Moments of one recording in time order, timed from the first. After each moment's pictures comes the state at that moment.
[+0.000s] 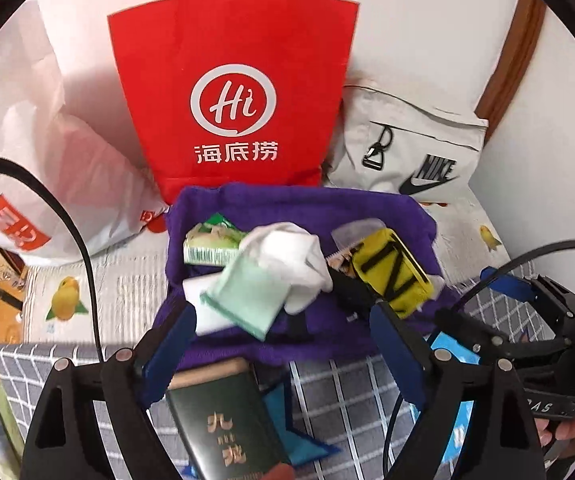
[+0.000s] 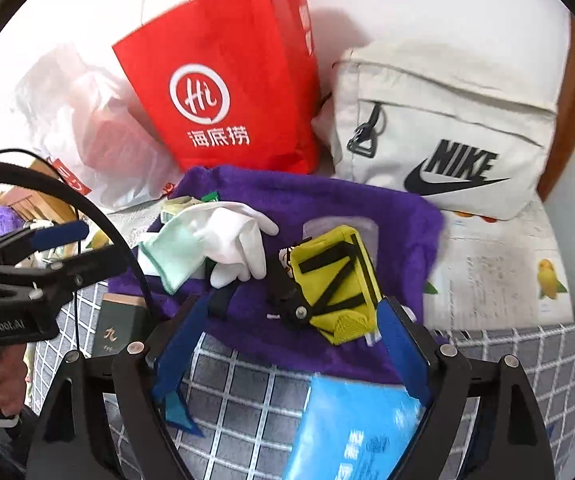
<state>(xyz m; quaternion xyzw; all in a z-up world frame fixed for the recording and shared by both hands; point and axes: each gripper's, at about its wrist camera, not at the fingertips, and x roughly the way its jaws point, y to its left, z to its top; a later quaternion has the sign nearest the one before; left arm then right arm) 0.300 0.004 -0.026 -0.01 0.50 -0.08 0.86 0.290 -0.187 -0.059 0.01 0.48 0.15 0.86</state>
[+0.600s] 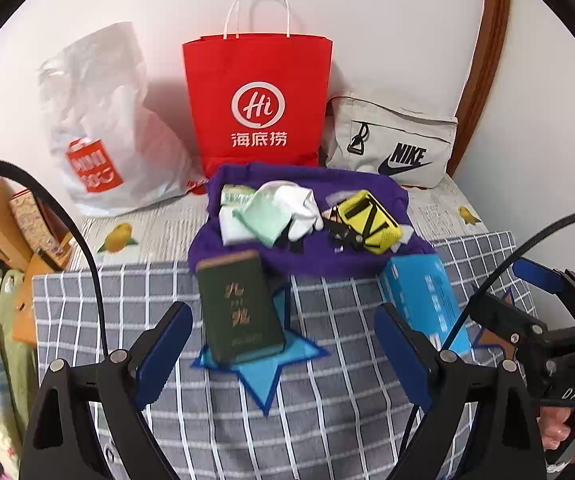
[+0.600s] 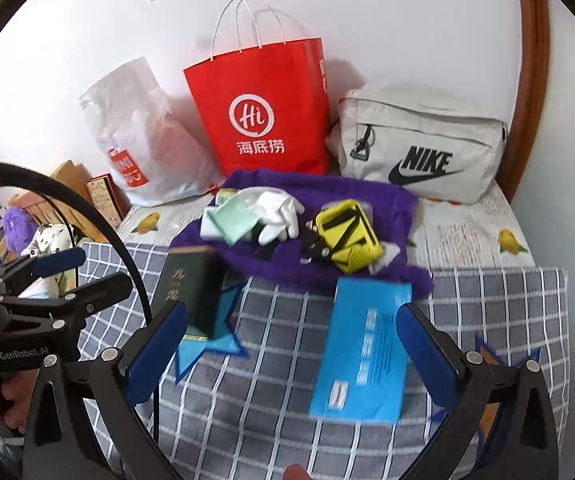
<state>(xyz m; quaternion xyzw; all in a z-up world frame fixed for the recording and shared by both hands) 0.144 0.013 0.013 -0.01 0.45 -0.04 0.89 0.151 -0.192 -0.006 0.01 0.43 0.15 0.89</state>
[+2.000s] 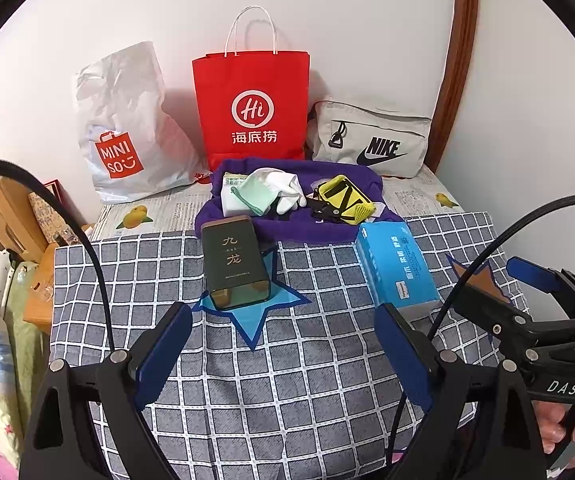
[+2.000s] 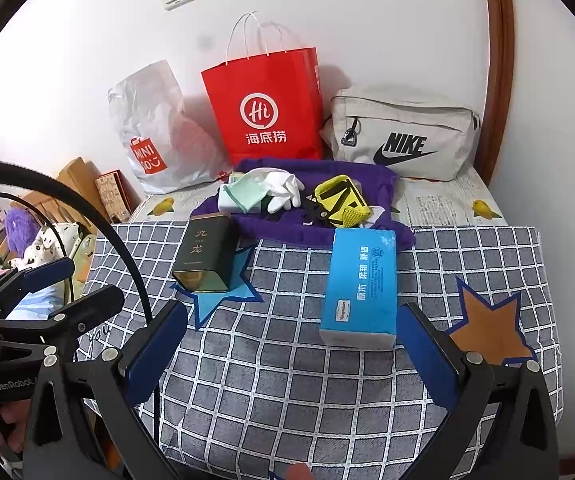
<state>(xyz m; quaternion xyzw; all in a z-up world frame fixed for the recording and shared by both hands) 0.040 -0.006 0.036 0.00 0.43 -0.03 0.90 0.058 -0.205 0.006 0.02 0.42 0.14 0.90</state>
